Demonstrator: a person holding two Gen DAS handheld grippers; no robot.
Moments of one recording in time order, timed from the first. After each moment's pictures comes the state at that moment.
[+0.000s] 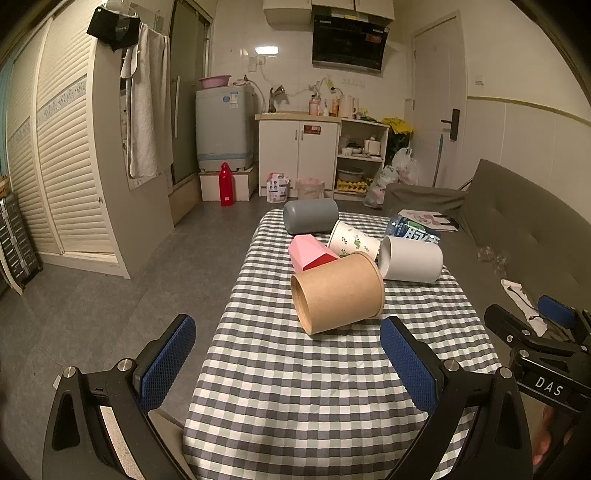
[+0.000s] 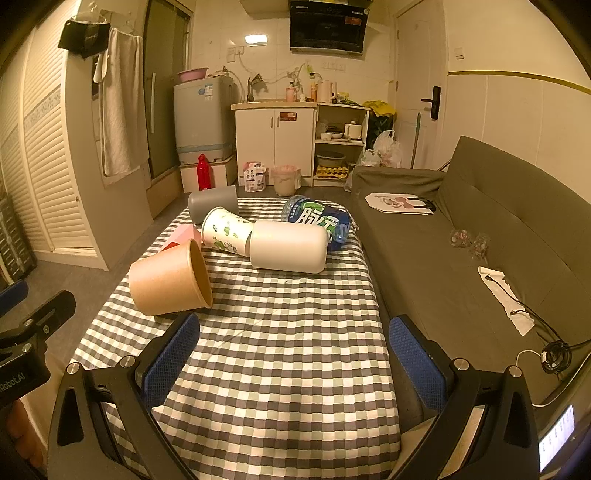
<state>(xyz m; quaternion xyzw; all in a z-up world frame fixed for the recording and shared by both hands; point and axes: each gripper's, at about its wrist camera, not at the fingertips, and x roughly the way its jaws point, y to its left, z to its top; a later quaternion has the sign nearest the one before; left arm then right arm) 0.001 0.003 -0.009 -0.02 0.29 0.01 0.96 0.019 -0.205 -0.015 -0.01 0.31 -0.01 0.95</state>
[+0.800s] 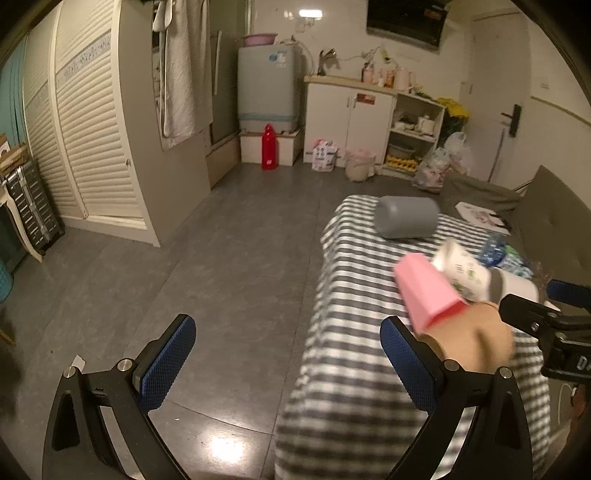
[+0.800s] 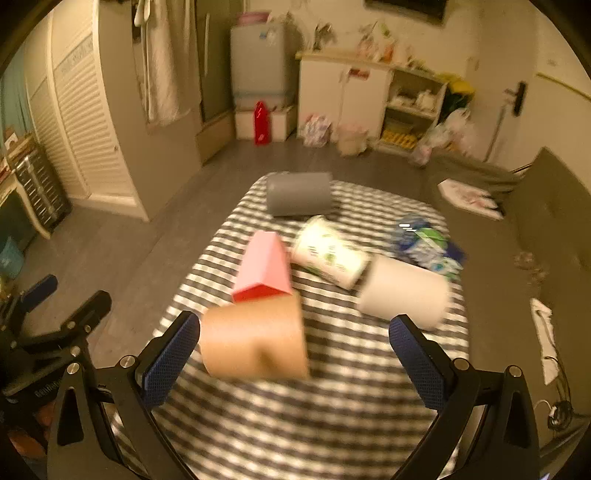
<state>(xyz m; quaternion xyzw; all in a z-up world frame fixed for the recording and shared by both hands) 0.127 0.113 -0.022 -0.05 0.37 0.08 0.92 0.178 -0.084 -0.001 -0.06 0.44 0.10 0.89</state>
